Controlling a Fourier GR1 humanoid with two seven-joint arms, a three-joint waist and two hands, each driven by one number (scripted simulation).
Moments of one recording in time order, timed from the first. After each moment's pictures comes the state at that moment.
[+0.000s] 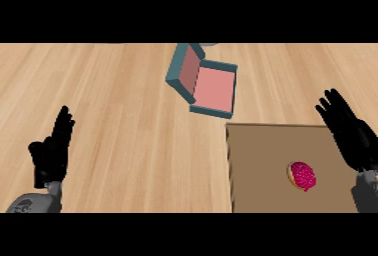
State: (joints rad) left arm -0.08 0.36 -0.10 -1.28 0.18 0.35 -0.10; right arm -0.14 -0.40 -0.05 -1.36 -0.42 0.08 0.02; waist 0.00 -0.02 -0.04
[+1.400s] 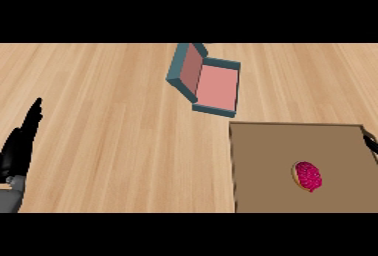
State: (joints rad) left arm -0.11 0.55 -0.08 -1.29 0.03 0.30 0.04; right arm 0.15 -0.72 -0.04 -1.26 0.16 0.14 -0.70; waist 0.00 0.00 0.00
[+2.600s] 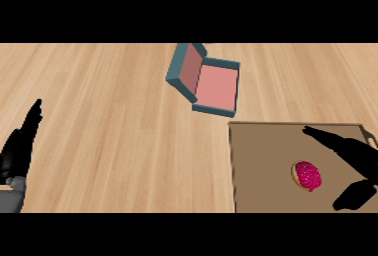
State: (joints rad) left arm -0.09 0.48 0.01 -1.31 -0.07 0.23 0.05; right arm -0.07 -0.67 0.14 -1.44 0.52 0.43 -0.14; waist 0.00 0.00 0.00
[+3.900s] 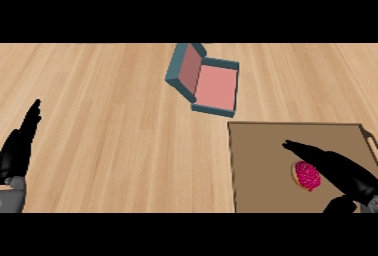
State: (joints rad) left arm -0.10 0.40 0.13 -1.30 -0.18 0.14 0.04; right arm 0.03 -0.48 0.10 -1.64 0.69 0.60 -0.05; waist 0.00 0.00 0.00
